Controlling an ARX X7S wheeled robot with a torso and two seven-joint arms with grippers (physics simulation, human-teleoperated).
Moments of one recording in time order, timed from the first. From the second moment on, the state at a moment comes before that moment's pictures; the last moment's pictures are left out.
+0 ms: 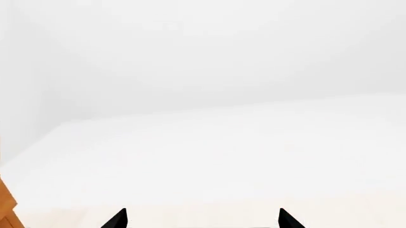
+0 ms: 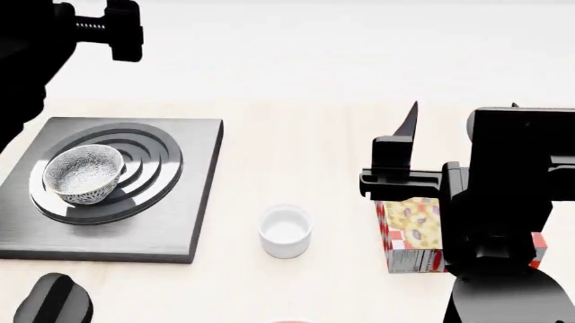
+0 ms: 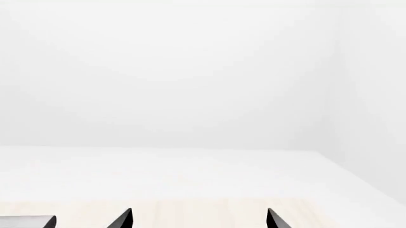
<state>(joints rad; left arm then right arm) -1.45 -0.15 0.38 -0.82 -0.35 -0.68 -0.15 0.65 0.29 -0.01 -0.52 0.34 1.02 0.25</state>
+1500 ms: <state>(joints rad) -1.42 -0.16 0.38 -0.81 -0.37 -0.65 -0.18 0.65 0.31 -0.02 -0.51 0.37 1.01 0.27</state>
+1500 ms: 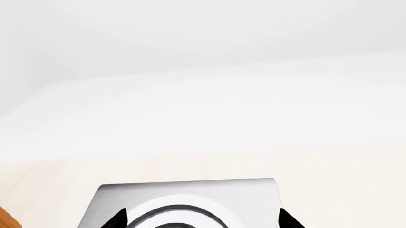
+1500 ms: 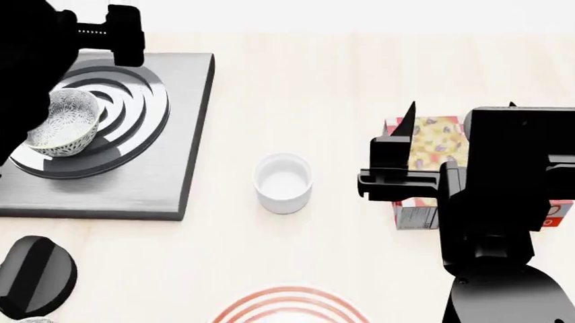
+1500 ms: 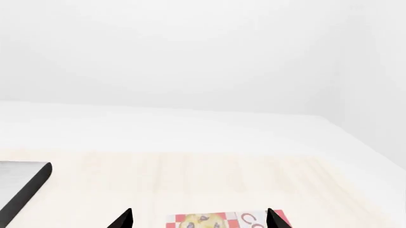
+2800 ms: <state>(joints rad) -1.30 -0.14 0.56 -0.79 -0.25 -0.80 -0.34 0.65 0.32 -0.03 -0.51 0.39 1.00 0.28</state>
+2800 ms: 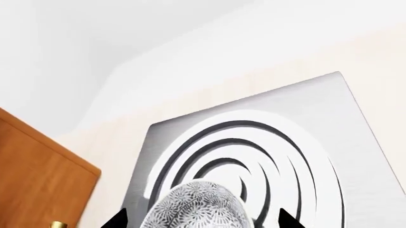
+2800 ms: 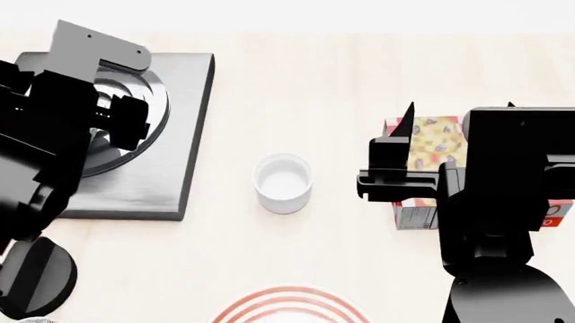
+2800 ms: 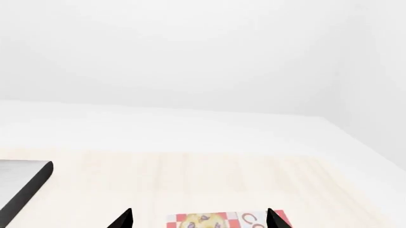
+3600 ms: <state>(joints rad) -1.27 -0.15 0.59 -0.83 -0.25 -0.81 -0.34 0.65 0.33 -0.03 -0.51 0.40 0.99 0.29</state>
